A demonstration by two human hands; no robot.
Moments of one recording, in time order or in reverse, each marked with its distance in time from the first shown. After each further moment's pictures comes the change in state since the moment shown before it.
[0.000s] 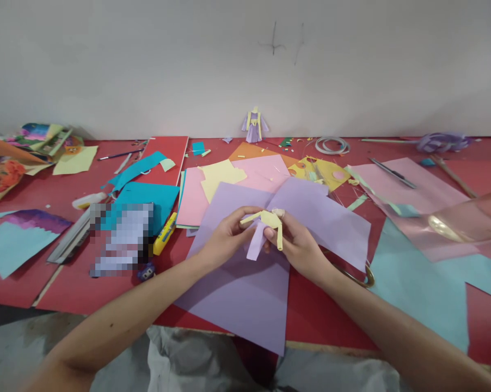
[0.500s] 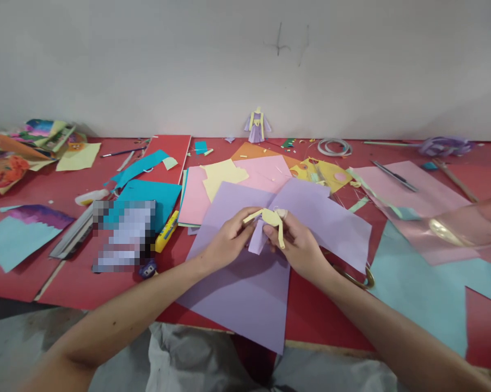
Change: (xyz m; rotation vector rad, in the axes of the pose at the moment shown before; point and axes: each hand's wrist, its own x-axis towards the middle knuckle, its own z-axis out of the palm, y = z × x) left_hand 0.000 -0.003 -0.001 0.429 0.124 0.110; right_hand -0.001 0.003 0.000 -0.189 0.070 -0.007
